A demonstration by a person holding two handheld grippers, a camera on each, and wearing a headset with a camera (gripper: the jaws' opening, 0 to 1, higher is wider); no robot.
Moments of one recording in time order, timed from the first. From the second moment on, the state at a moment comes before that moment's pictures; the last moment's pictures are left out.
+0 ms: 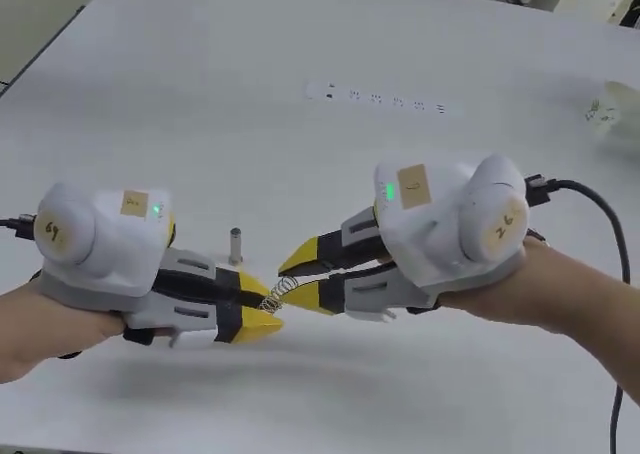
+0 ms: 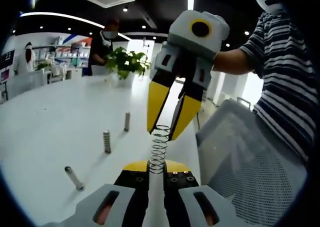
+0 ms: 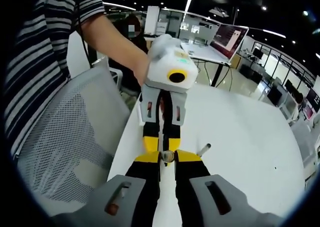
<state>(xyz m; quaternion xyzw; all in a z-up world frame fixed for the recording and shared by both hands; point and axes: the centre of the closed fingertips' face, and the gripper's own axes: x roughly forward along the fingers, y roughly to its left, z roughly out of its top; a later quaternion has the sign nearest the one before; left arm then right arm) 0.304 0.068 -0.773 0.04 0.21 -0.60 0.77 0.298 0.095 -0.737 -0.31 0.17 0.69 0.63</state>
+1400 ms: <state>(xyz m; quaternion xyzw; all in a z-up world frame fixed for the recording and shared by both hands) 0.305 0.068 -0.778 0.03 0.23 -0.58 0.78 0.297 0.110 -0.727 -0.39 0.09 0.68 0.62</state>
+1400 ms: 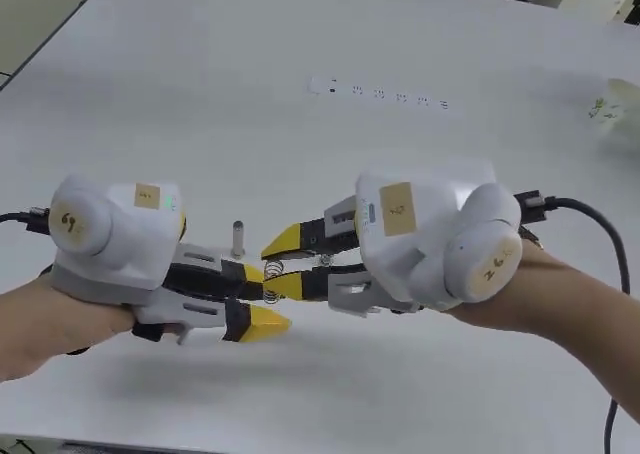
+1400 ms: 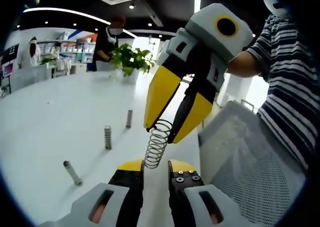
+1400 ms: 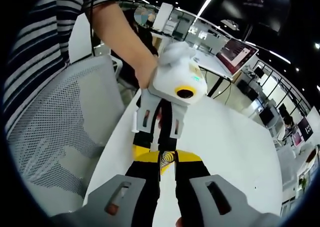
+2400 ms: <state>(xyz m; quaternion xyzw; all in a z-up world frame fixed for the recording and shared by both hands) 0.316 0.109 -0.784 0.01 0.24 -0.51 0.82 0.308 0.105 -0.729 -0.40 0.09 0.66 0.63</state>
